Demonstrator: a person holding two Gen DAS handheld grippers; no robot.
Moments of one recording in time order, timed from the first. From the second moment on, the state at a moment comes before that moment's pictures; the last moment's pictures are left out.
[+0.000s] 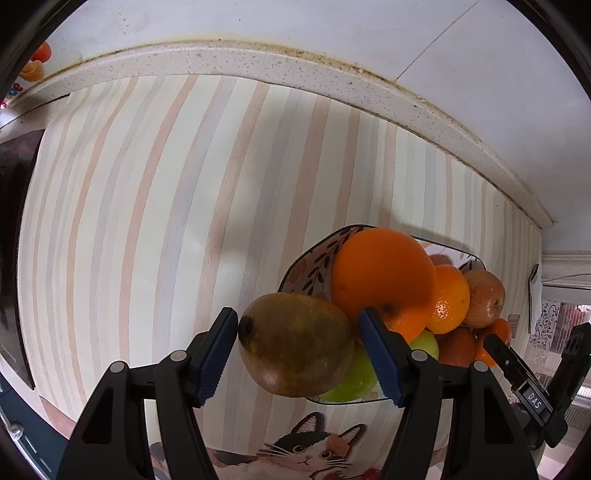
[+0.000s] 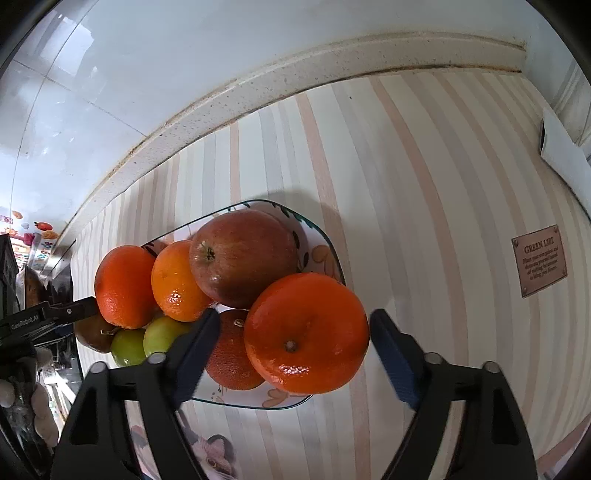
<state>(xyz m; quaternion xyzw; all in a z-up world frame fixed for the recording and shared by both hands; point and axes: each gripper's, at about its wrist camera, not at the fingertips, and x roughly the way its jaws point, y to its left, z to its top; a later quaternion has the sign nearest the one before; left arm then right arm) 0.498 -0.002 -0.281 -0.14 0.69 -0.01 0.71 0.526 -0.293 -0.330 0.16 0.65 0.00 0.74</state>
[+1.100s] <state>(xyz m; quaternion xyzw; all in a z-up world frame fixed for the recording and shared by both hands) 0.345 -0.060 -0.171 -0.03 0.58 -0.02 0.81 0.398 -0.231 -0.171 0.02 0.57 0.01 0.82</state>
